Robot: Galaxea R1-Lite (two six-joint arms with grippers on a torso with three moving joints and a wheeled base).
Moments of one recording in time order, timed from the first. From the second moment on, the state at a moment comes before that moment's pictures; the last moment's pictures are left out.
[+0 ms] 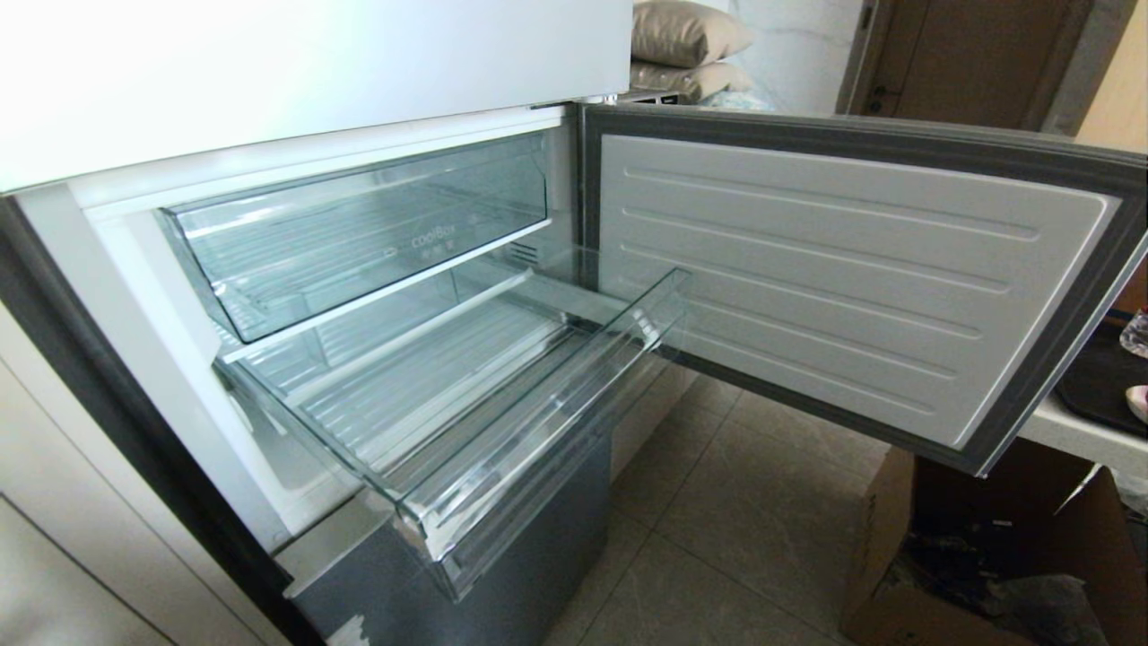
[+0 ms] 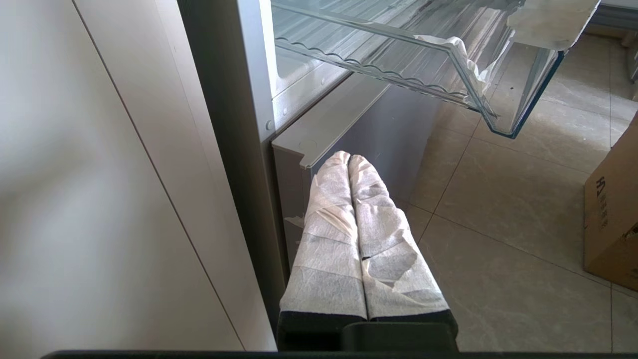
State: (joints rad) left arm 0.00 0.00 0.00 0.00 0.00 0.00; right arm -0.01 0.16 -0.01 -0.10 -0.04 -0.08
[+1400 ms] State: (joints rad) left arm 0.00 0.00 0.00 0.00 0.00 0.00; right arm 0.01 0.00 0.00 0.00 0.01 -0.05
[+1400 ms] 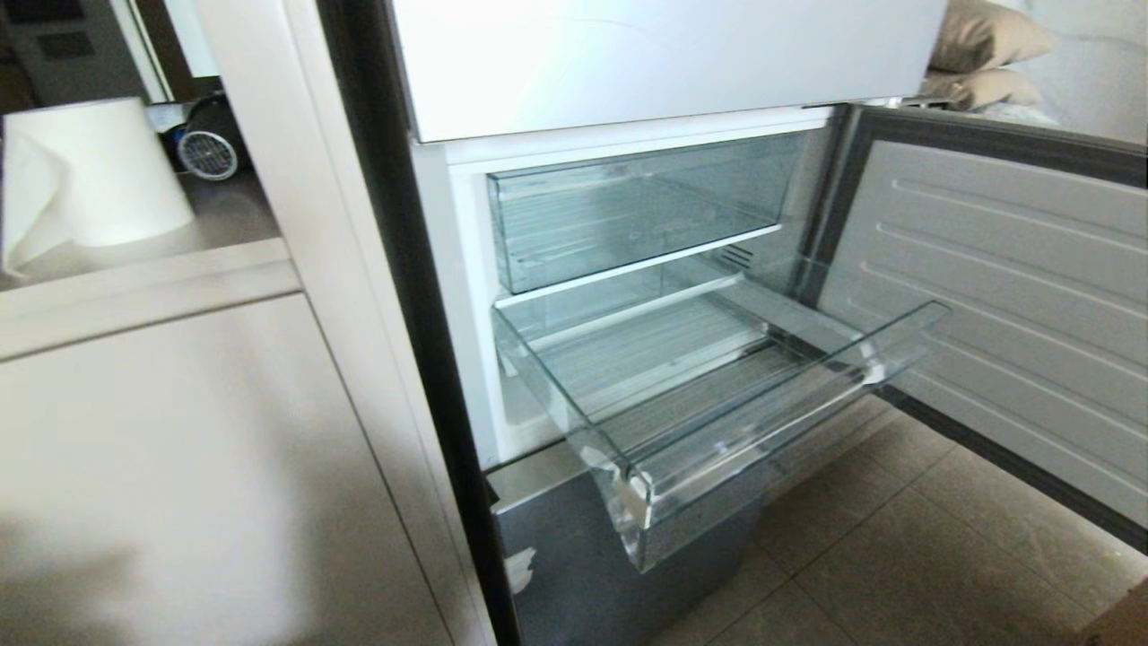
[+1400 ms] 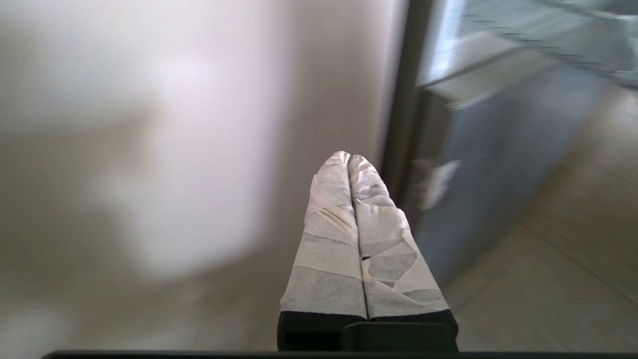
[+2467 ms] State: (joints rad) left arm 0.00 0.00 0.00 0.00 0.00 0.00; right arm 0.10 0.86 -0.06 -0.39 0.11 0.01
